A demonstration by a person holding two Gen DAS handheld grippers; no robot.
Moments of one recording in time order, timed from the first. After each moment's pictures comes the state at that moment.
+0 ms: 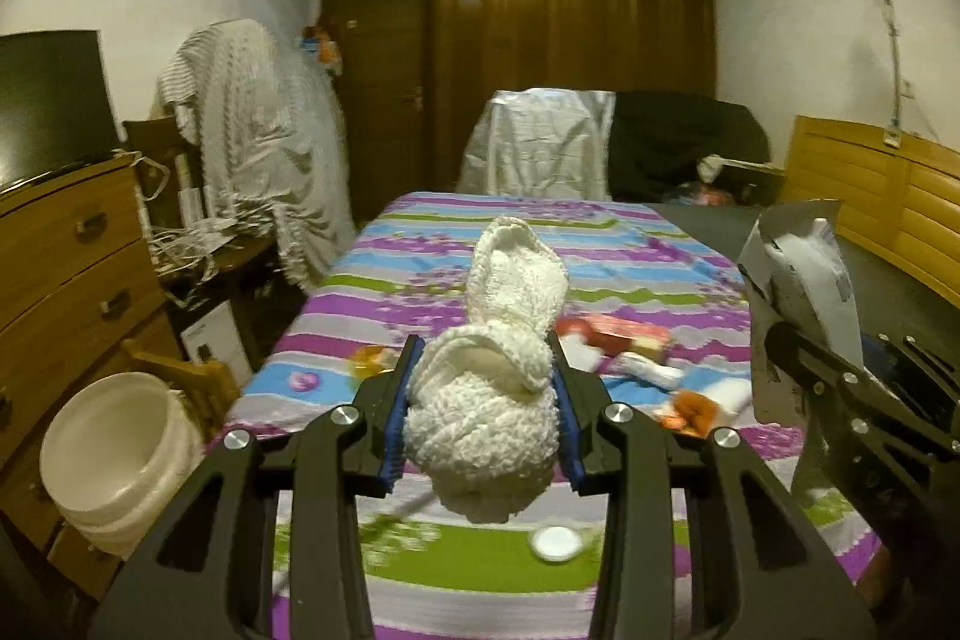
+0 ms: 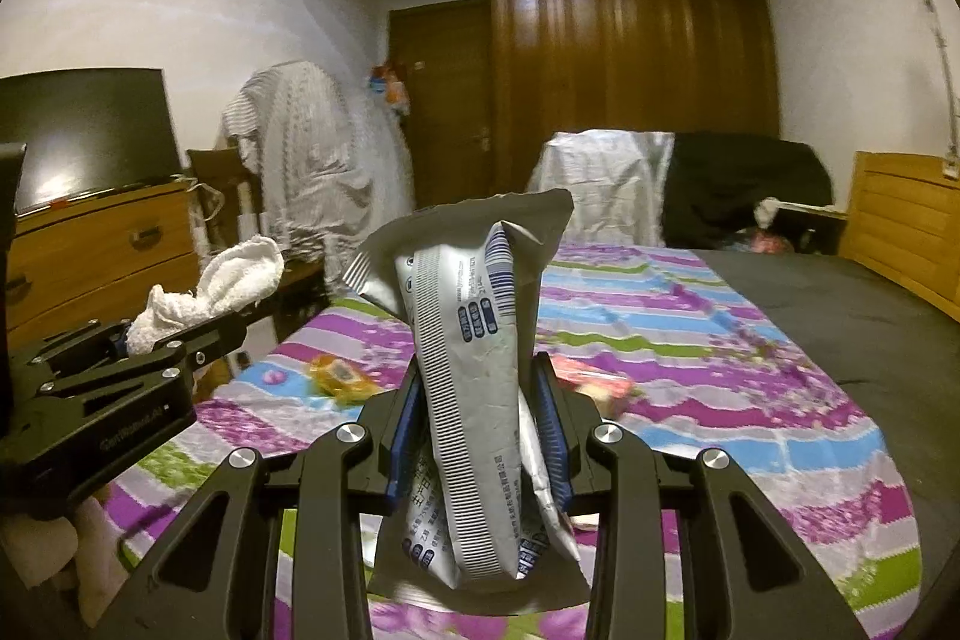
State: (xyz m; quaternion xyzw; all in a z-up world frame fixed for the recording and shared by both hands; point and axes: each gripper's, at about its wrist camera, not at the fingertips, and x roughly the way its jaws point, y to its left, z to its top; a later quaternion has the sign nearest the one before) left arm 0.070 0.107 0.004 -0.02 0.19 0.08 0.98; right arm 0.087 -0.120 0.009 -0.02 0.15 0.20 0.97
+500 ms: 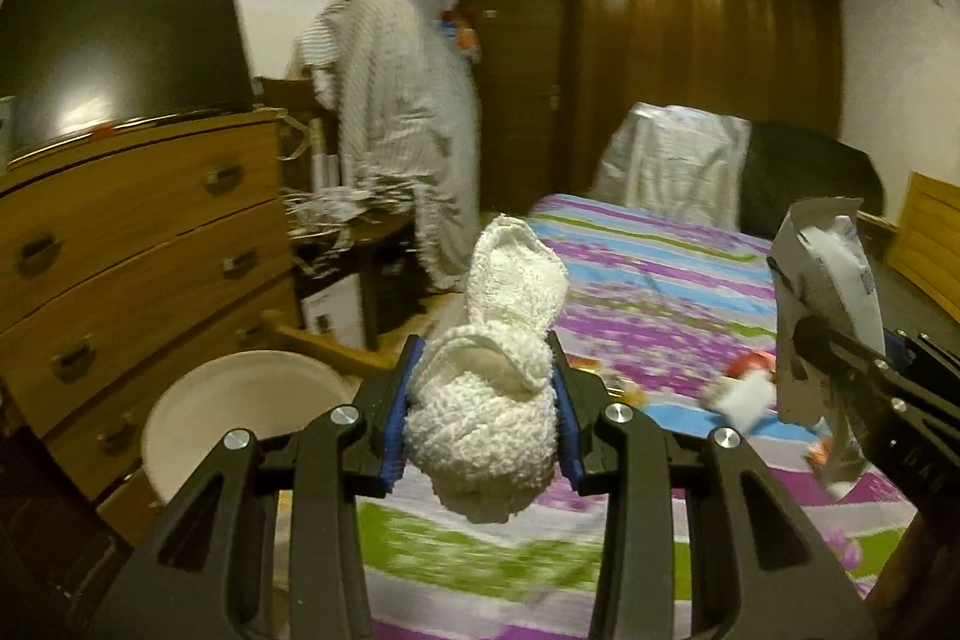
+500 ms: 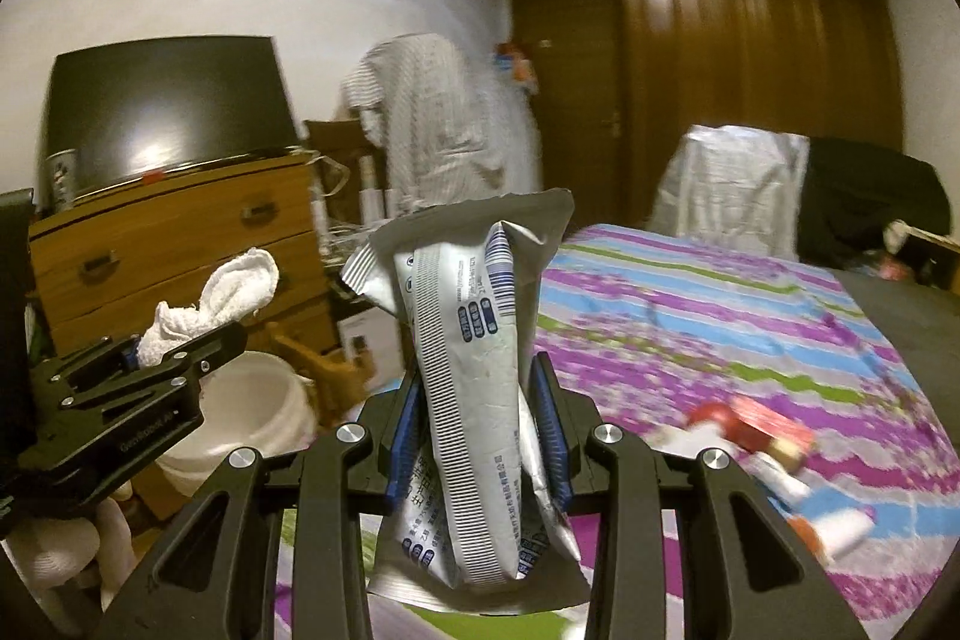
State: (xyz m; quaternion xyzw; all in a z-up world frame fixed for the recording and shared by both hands) left arm 0.034 0.259 0.017 -0.07 0.19 0.22 0.95; right arm 0.109 0.072 0.040 -0.05 0.17 0.35 0.92
